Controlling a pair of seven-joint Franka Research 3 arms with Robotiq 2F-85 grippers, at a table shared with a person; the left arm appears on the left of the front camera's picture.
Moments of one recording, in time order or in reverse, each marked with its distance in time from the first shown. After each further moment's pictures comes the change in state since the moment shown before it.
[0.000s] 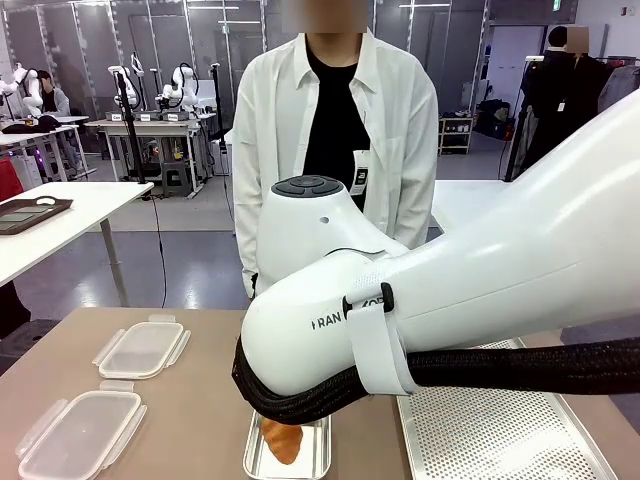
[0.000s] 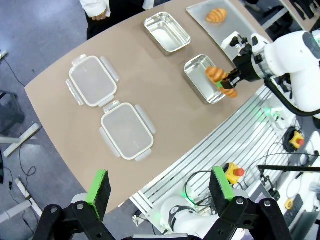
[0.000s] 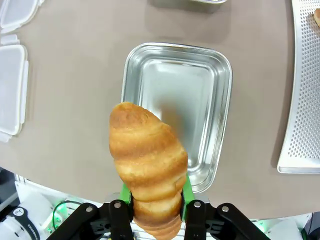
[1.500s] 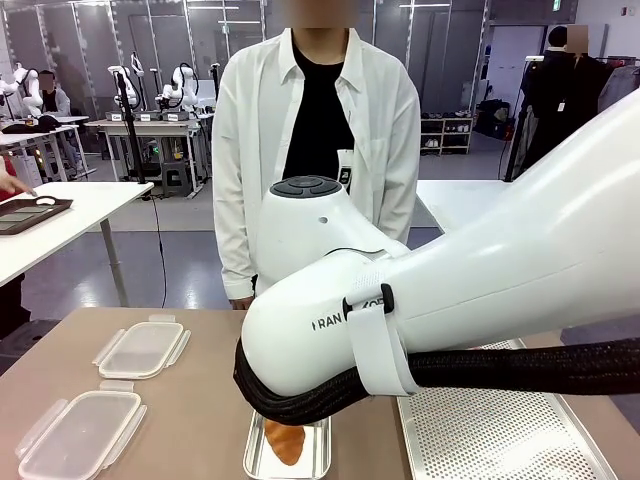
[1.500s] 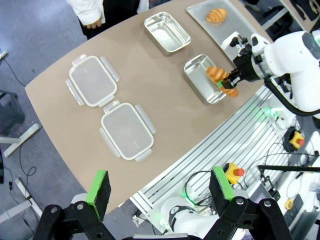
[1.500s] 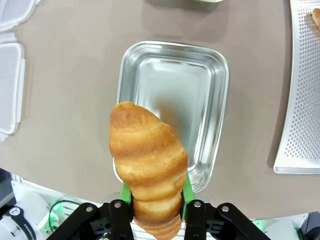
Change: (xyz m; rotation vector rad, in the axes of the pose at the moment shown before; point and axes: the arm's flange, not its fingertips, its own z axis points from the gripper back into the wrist) left arm 0.000 0.000 0.000 0.000 0.000 0.000; right arm 0.001 -0.002 -0.002 -0.020 -0.001 0.012
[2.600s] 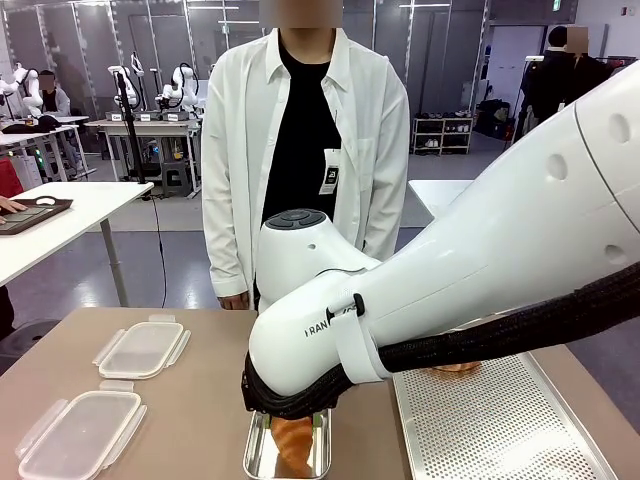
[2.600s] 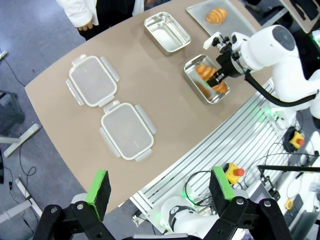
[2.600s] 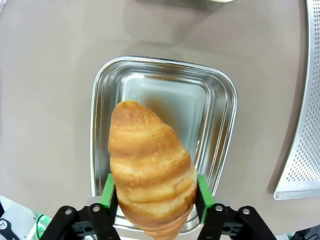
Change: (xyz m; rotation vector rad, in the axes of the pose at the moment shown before) left arm 0.000 0.000 0.000 0.000 0.000 0.000; right arm 0.031 -0.003 -0.056 -0.047 0.058 0.018
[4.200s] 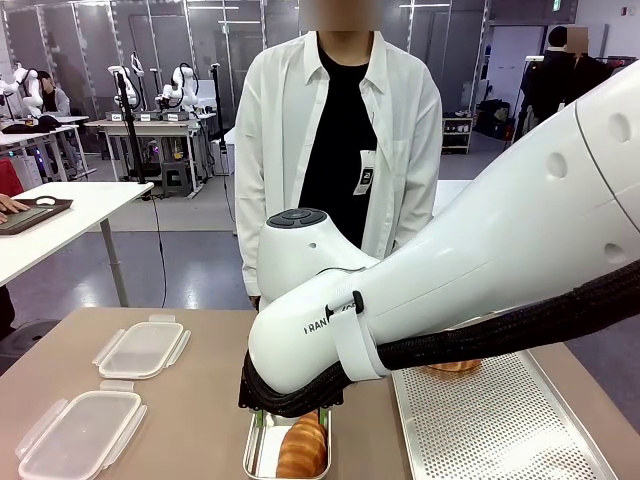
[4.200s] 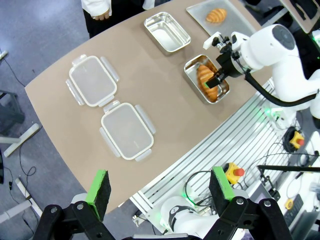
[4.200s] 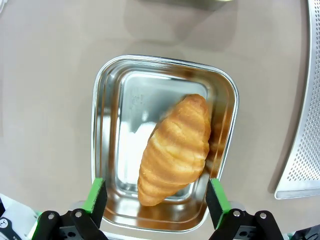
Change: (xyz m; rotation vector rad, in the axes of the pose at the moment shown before) left arm 0.000 0.000 0.000 0.000 0.000 0.000; right arm 0.000 0.000 0.001 0.005 0.007 0.001
